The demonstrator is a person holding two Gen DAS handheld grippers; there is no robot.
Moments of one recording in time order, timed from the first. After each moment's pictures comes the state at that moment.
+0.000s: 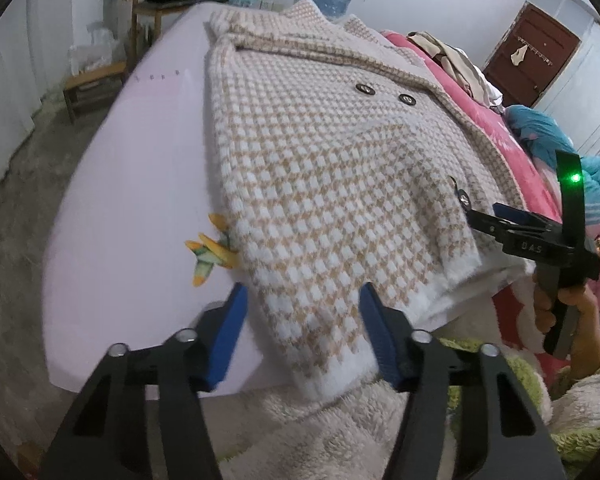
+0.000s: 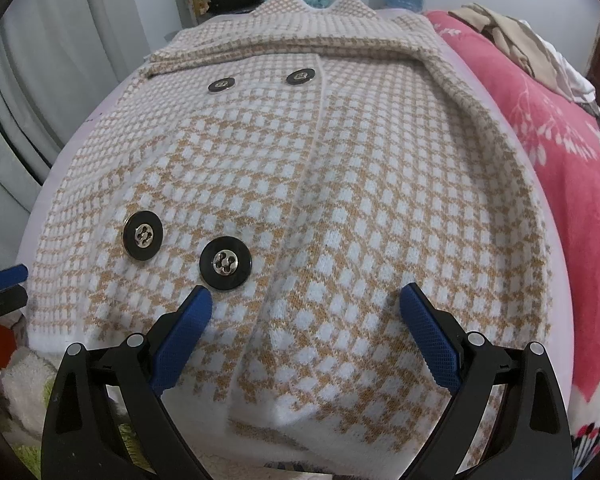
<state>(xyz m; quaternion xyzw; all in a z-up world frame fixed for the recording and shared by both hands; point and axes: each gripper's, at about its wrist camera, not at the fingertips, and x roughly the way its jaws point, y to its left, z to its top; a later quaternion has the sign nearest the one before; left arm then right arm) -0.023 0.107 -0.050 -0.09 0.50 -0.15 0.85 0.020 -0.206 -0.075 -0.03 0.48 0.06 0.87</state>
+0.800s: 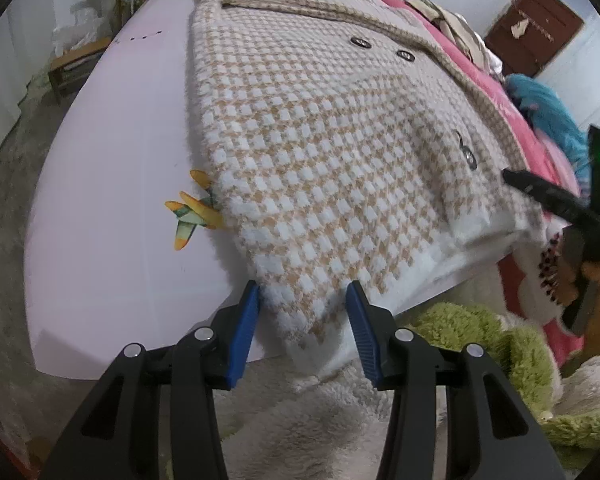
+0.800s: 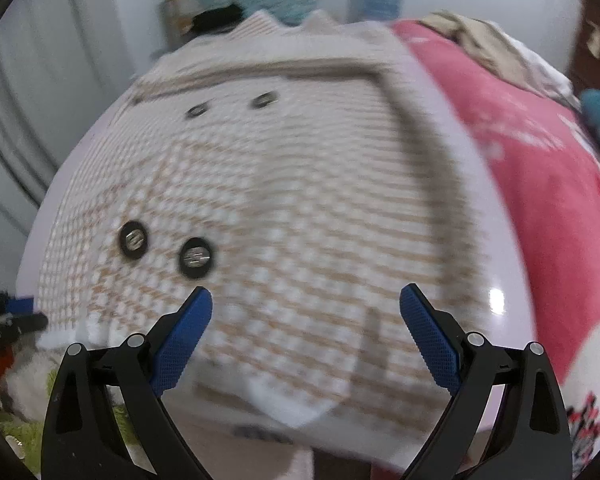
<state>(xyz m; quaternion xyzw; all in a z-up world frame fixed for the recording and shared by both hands) -0.021 0.093 -0.067 -0.06 0.55 -0.16 0.82 0.002 -0.245 -0.052 -0.01 0.46 0.02 0.89</state>
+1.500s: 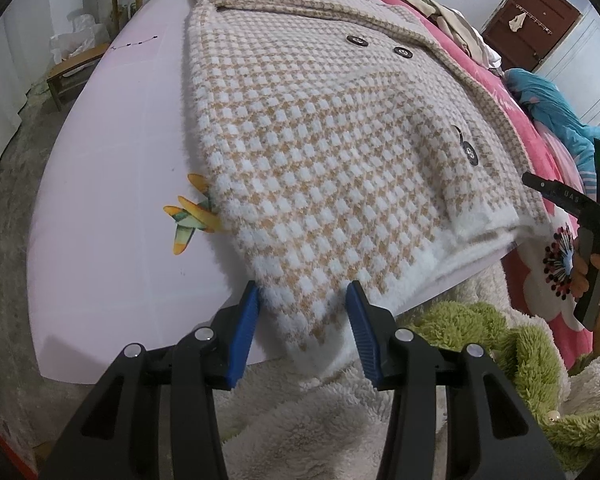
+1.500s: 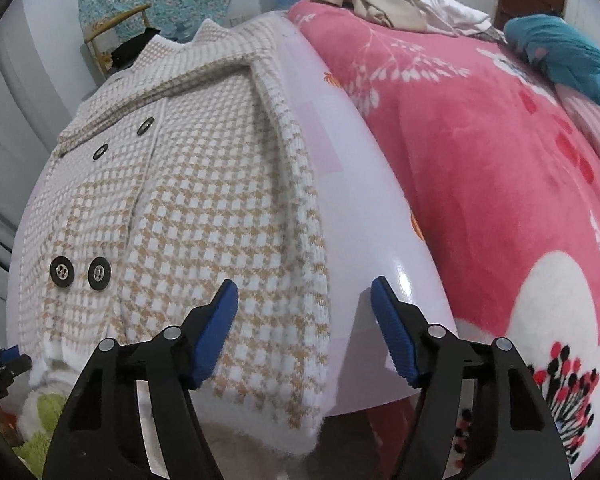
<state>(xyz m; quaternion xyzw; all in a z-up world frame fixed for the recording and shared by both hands) -0.020 0.093 -0.067 -0.06 0.55 -0.16 0.82 -0.005 -0.320 -0.061 0.07 0.47 -0.08 0.88</state>
